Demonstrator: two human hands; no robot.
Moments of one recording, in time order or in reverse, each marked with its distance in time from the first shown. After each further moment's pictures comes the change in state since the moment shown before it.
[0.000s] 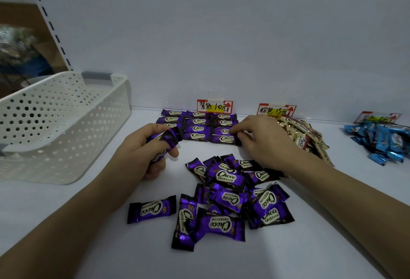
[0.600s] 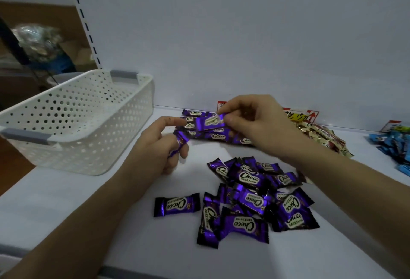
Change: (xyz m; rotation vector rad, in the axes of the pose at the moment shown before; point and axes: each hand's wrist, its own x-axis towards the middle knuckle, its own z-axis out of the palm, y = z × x) left_hand -0.006 0.010 -0.008 0.042 0.070 0.015; right_hand 0.014 -0.074 -0.030 0.701 -0.003 0.010
